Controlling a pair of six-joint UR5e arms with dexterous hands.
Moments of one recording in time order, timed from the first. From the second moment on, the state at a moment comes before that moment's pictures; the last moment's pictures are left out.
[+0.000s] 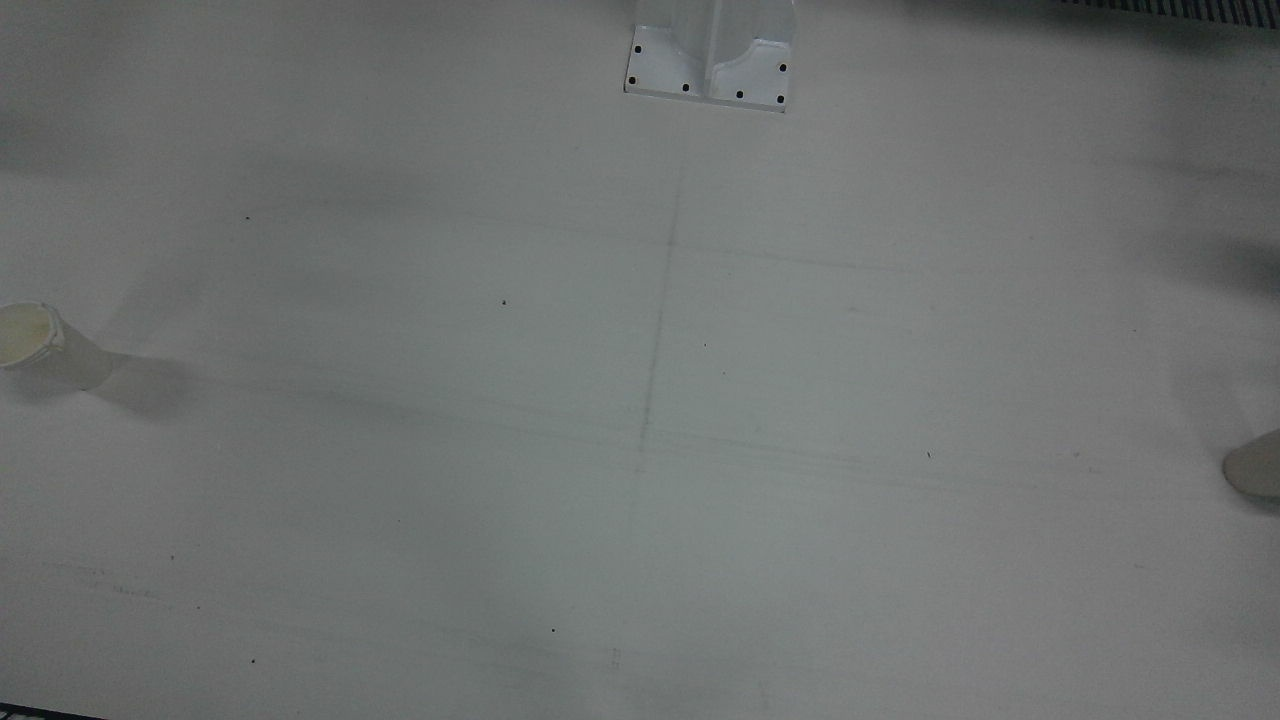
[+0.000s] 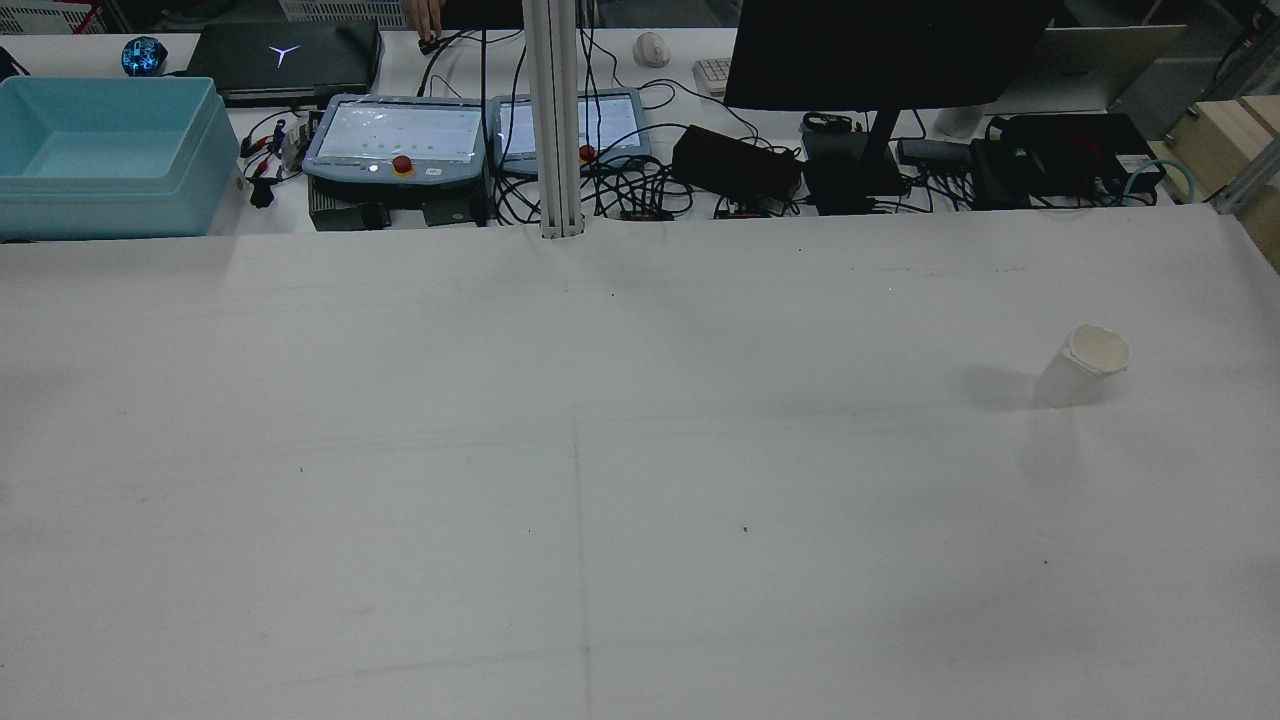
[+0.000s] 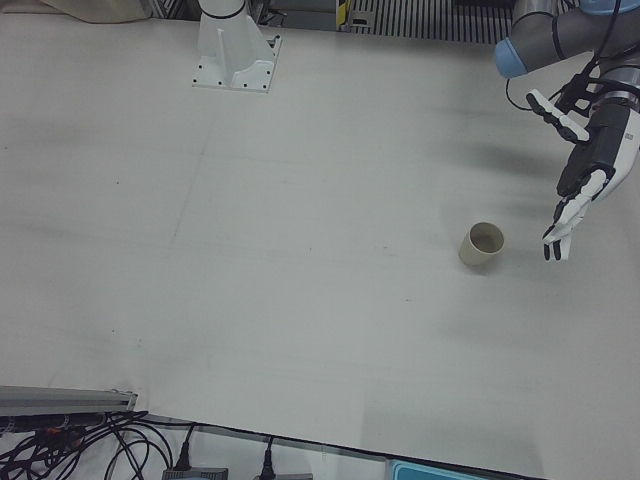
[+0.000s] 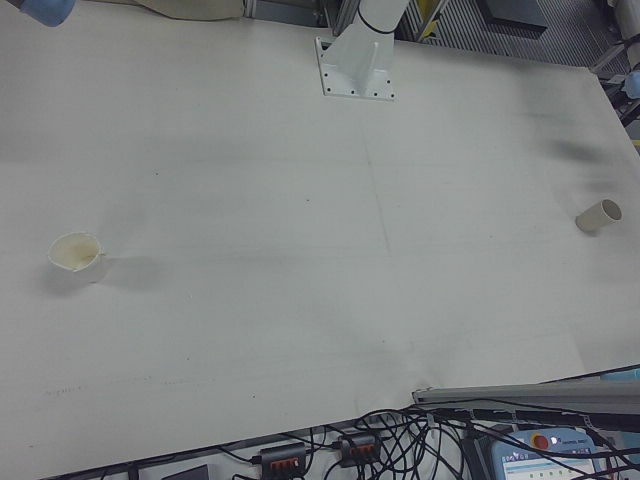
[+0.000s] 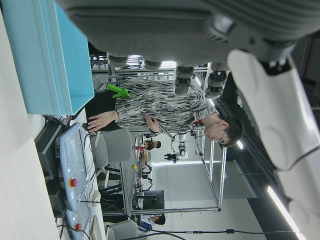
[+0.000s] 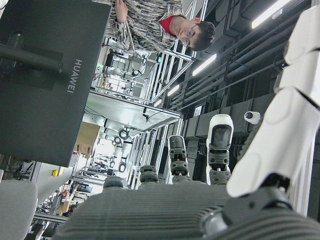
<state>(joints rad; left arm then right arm) -1.43 -1.30 -1.81 -0.31 1.69 0.04 1.57 -1.64 1.75 -2.99 -1.53 -0.21</state>
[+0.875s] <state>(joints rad) -1.42 -1.27 -1.57 -0.56 1.68 0.19 1.53 -1.67 1.77 -3.07 -1.53 -0.21</state>
